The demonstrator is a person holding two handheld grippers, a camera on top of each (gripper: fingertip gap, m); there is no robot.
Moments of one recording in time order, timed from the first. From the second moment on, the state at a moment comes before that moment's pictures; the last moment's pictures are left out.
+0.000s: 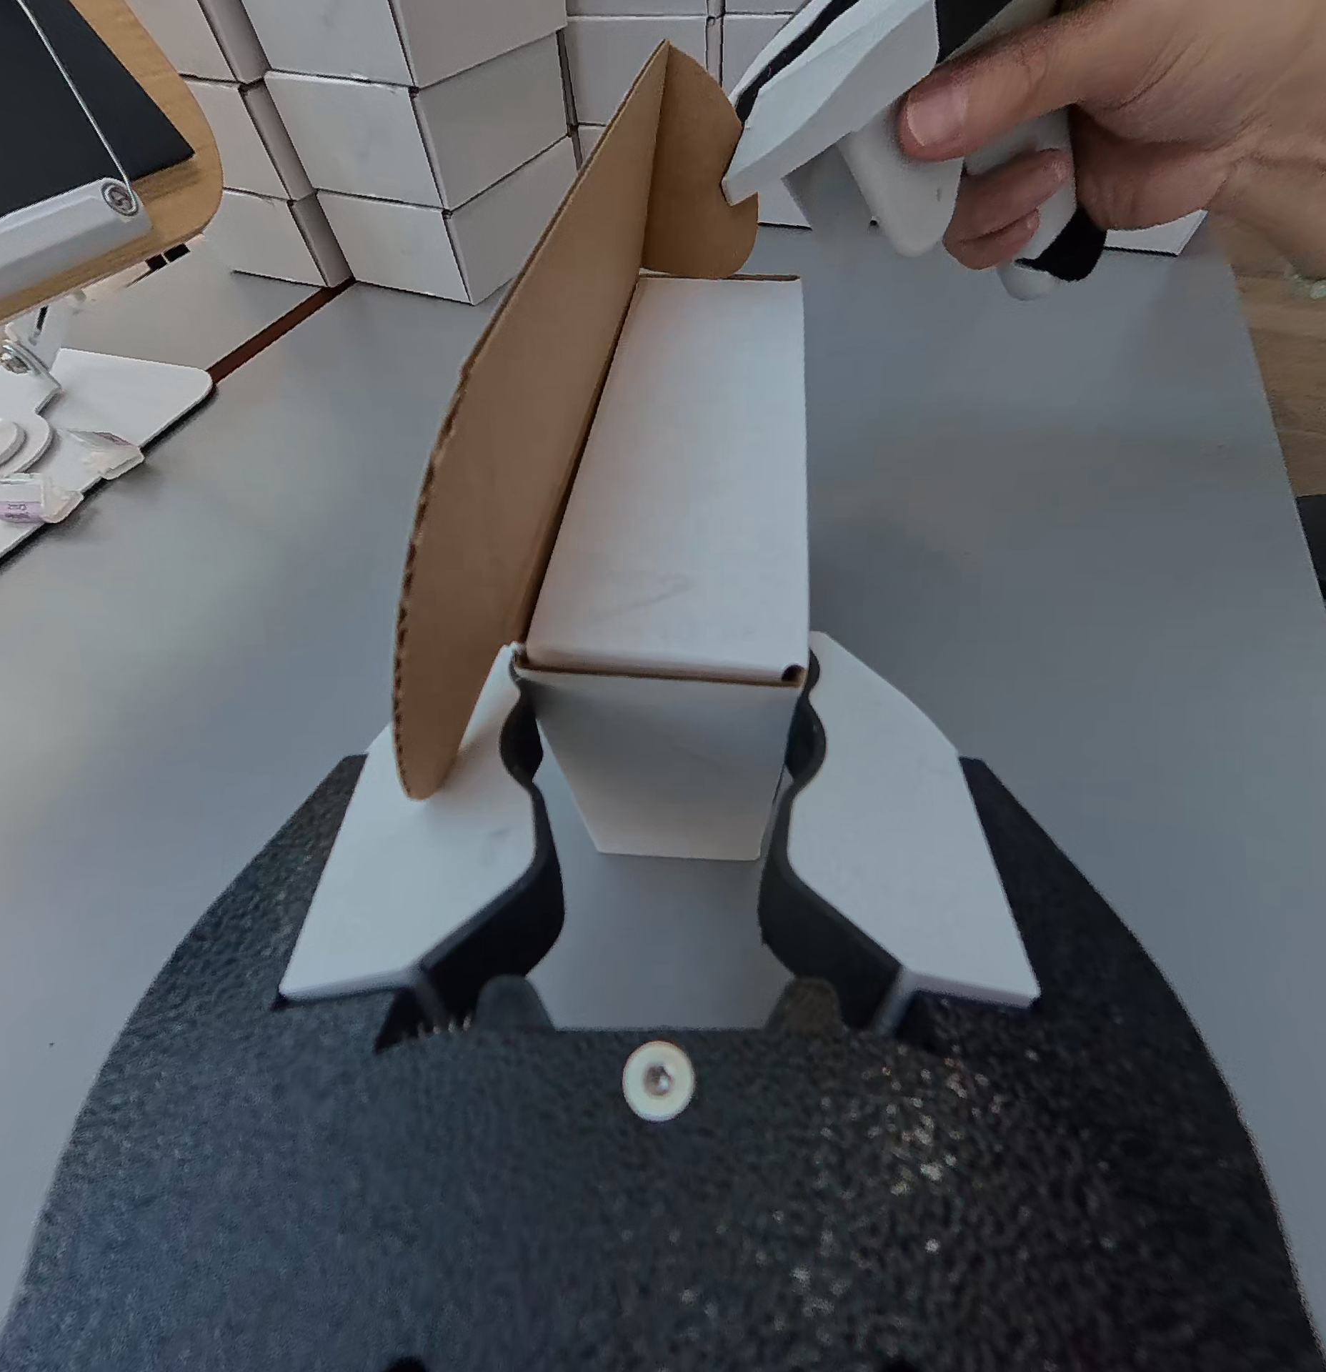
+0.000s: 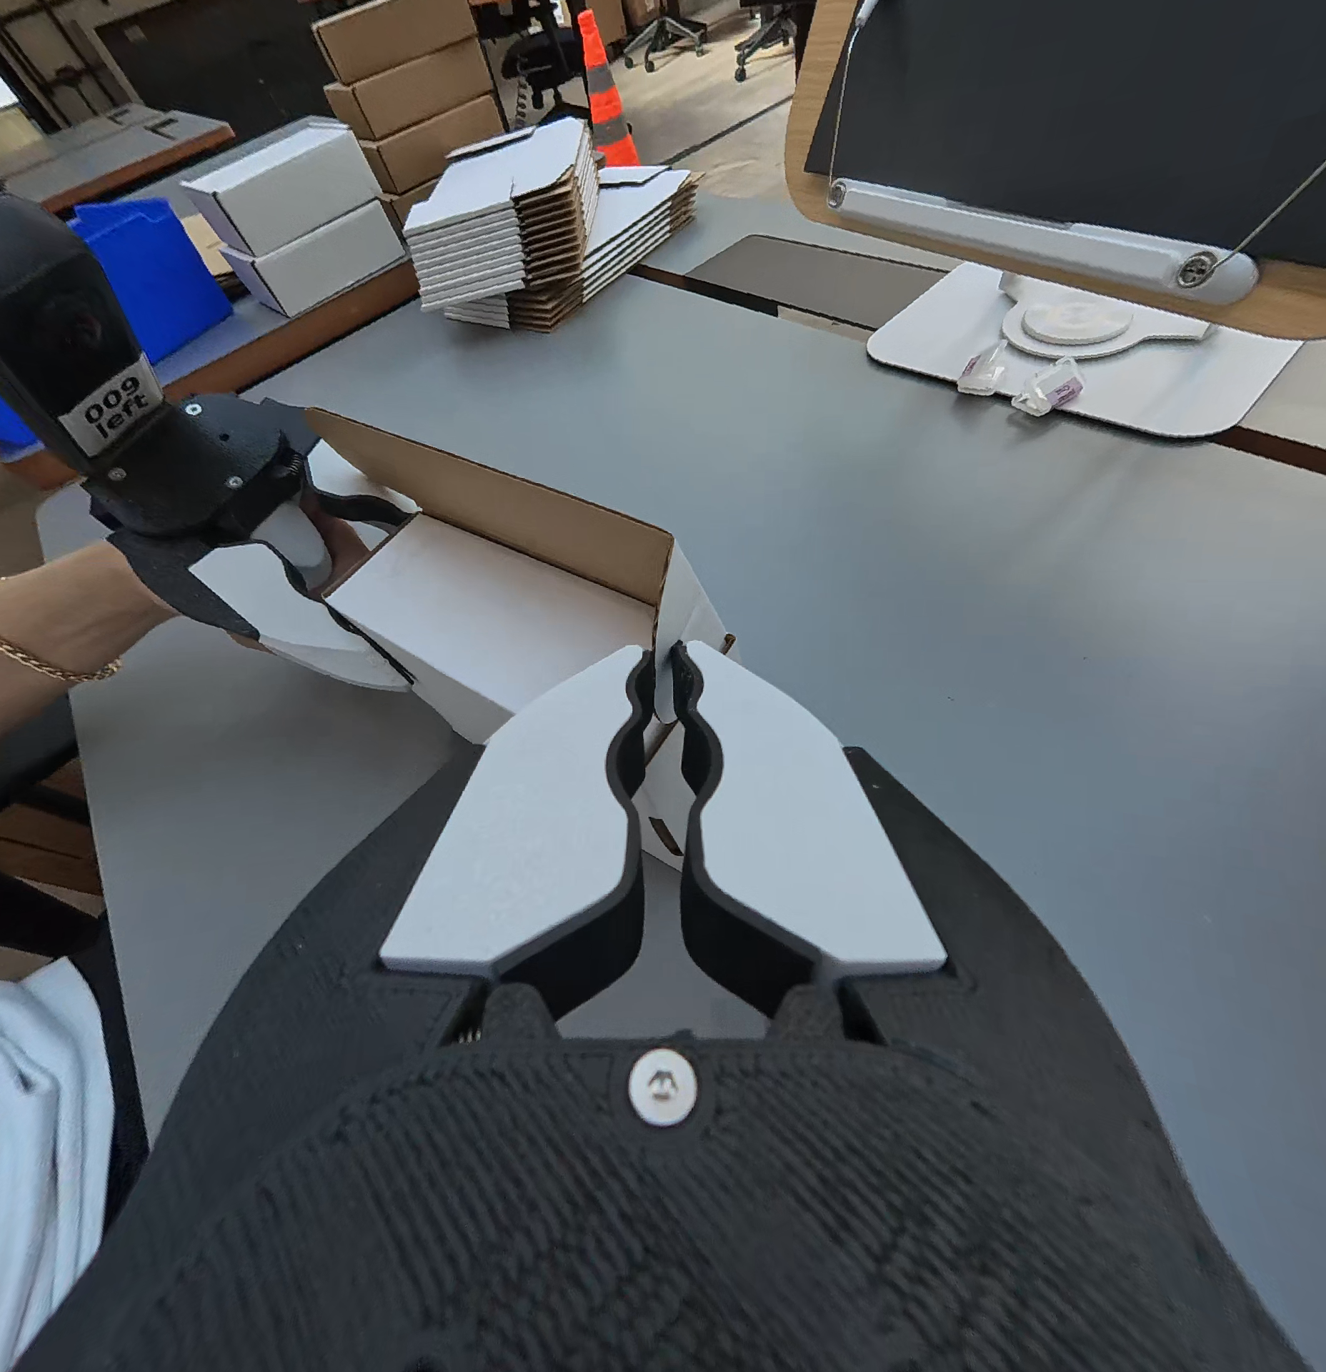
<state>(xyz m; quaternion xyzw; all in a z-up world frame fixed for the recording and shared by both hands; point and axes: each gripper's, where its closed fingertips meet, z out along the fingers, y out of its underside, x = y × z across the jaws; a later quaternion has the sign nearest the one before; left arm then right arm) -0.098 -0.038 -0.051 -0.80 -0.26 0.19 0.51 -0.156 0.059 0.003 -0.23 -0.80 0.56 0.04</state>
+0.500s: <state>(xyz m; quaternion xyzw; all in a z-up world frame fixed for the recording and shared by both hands) -0.101 -0.037 -0.052 -0.80 -0.26 0.19 0.51 -0.159 0.059 0.000 -0.19 -0.84 0.50 0.08</state>
